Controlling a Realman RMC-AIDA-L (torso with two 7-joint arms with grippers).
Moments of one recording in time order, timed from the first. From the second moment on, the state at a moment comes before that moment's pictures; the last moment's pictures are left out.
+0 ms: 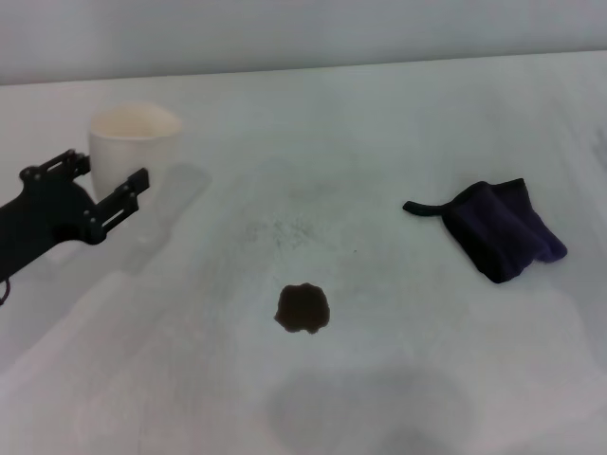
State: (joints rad) left arm -0.33 -2.08 1.13 0.57 -1.87 -1.16 2.20; right arm 0.34 2.01 2.41 0.12 -0.62 1.14 -2.87
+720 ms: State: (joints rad) left arm -0.34 -2.07 1.12 0.35 -1.92 -1.08 2.33; right arm 0.34 2.01 2.40 0.11 -0.62 1.15 -2.87
